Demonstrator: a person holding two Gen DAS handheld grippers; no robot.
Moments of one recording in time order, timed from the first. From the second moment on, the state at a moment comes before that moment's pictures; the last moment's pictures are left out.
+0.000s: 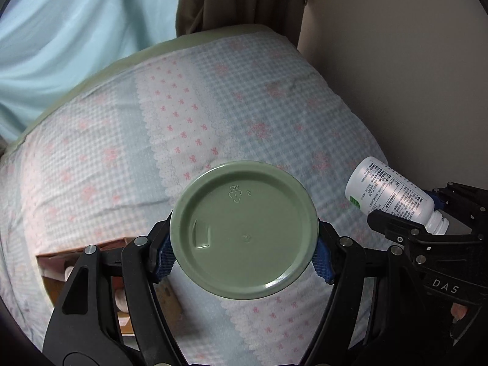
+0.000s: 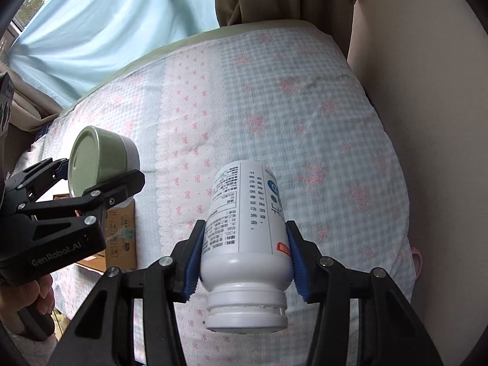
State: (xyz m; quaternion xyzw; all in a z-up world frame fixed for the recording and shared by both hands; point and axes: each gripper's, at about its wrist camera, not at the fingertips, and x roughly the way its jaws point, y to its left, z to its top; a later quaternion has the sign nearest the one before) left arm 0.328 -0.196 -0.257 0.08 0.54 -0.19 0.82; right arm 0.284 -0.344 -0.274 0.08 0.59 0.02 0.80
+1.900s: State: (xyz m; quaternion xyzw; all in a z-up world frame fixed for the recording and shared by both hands) left arm 0.367 0.239 -0.418 0.06 0.68 -0.12 0.72; right arm 0.306 0.001 -0.399 0.09 0.70 0.01 0.71
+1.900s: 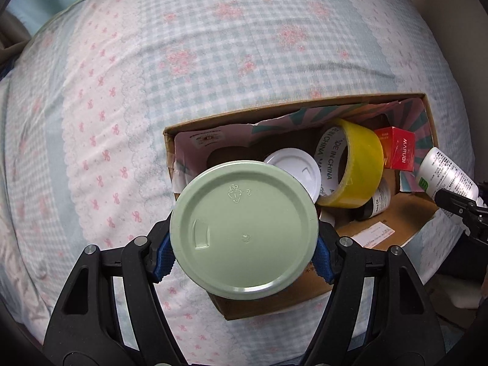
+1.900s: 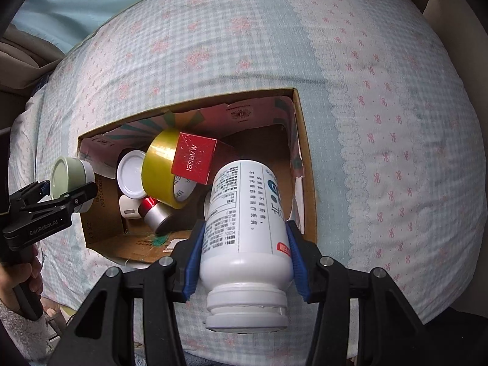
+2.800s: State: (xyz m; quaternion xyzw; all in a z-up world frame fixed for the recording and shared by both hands) left arm 0.349 0.244 -0.385 0.02 0.67 -0.13 0.73; right arm 0.304 0.004 -0.397 0.10 0.69 0.02 0.71
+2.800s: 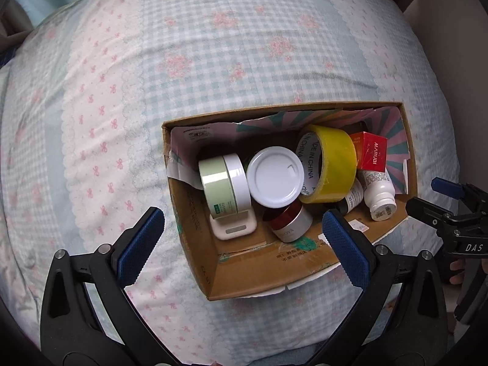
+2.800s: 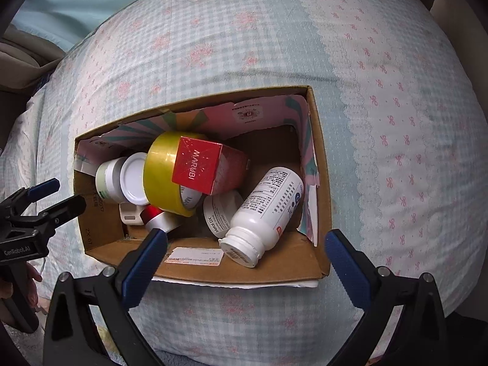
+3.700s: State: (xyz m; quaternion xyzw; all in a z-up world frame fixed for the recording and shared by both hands) left arm 0.189 0.218 -0.113 -0.06 0.43 -0.05 0.90; right arm 0.214 -0.026 -0.145 0.06 0.52 0.07 0.85
